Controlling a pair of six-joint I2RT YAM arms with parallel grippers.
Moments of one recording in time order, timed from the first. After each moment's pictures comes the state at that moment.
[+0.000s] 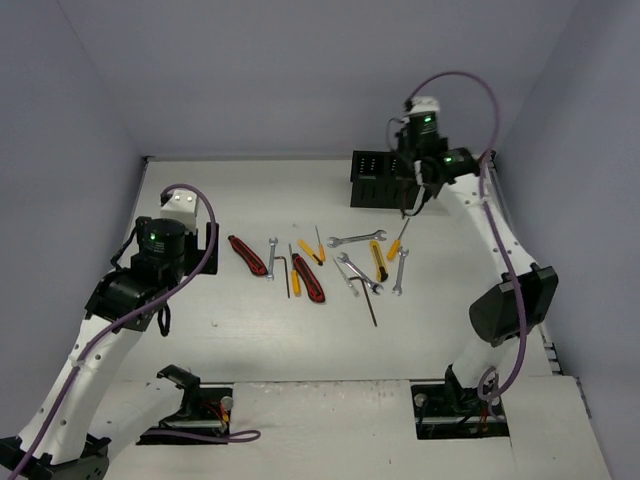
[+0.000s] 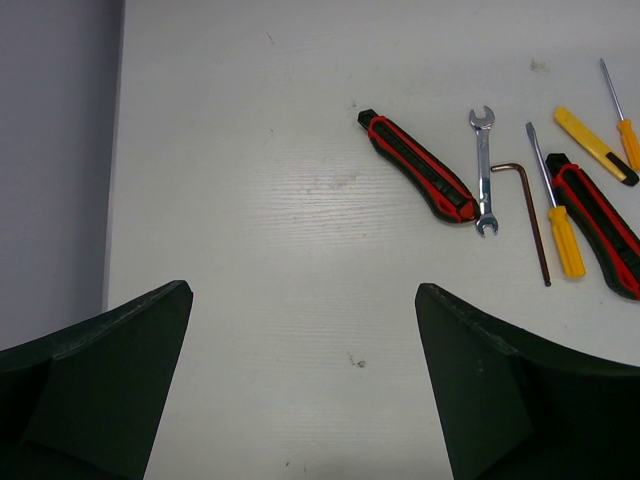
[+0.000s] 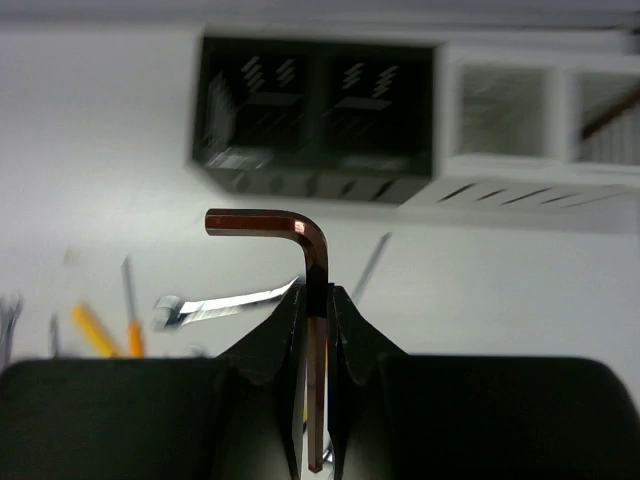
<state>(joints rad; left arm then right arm) -0.41 0.85 1.14 -0.87 -0.40 -0.10 0.39 1.73 1.78 -0.73 0.27 0.19</state>
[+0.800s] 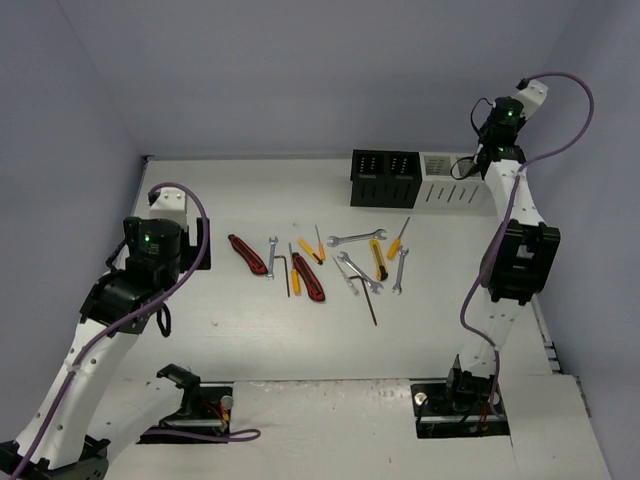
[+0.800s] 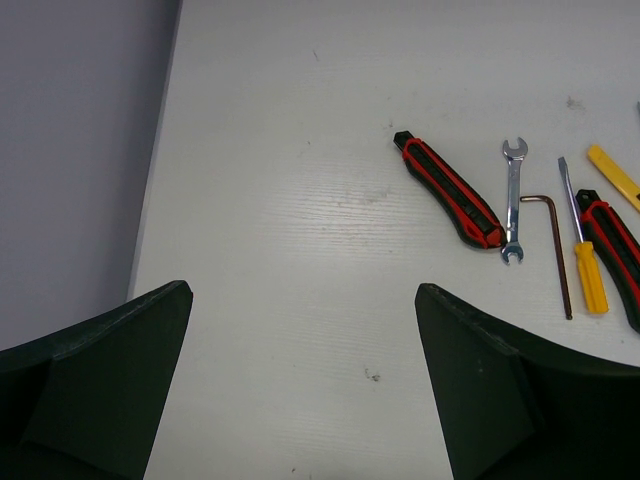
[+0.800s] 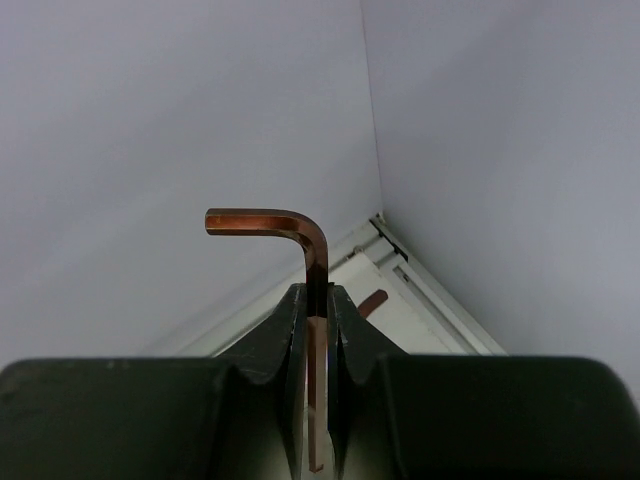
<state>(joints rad) -0.41 0.83 1.15 -0.87 -0.50 -0.12 -0.14 2.02 1.85 0.01 0.39 0.27</state>
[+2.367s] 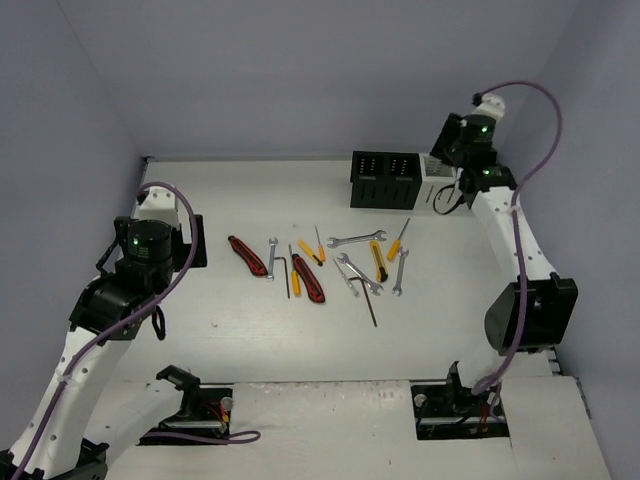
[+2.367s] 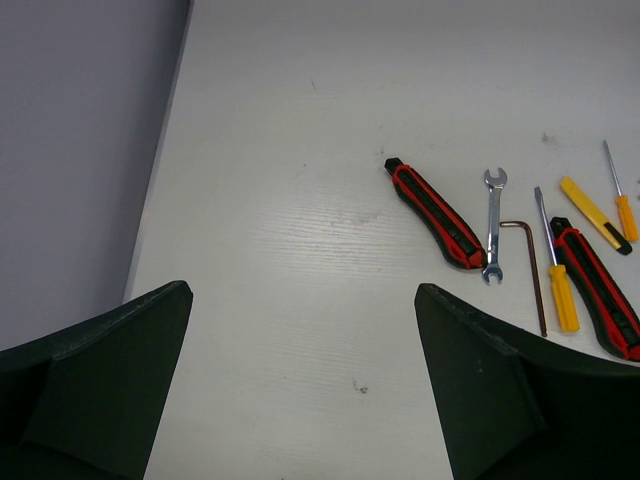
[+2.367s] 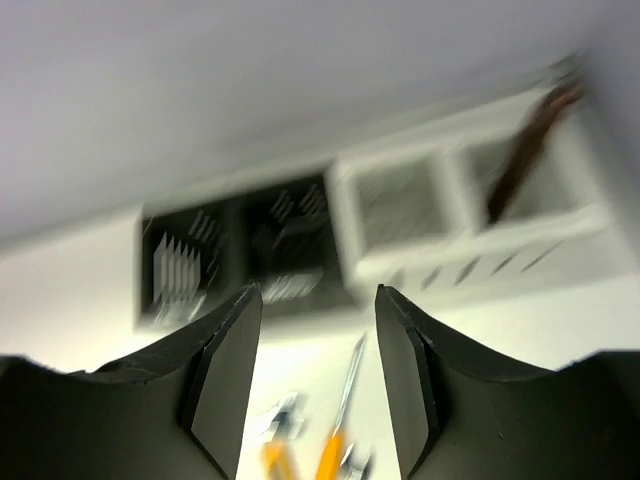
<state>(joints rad) -0.41 0.82 1.19 -0.87 -0.50 -0.14 0.06 1.62 1.54 -0.26 0.19 0.31</state>
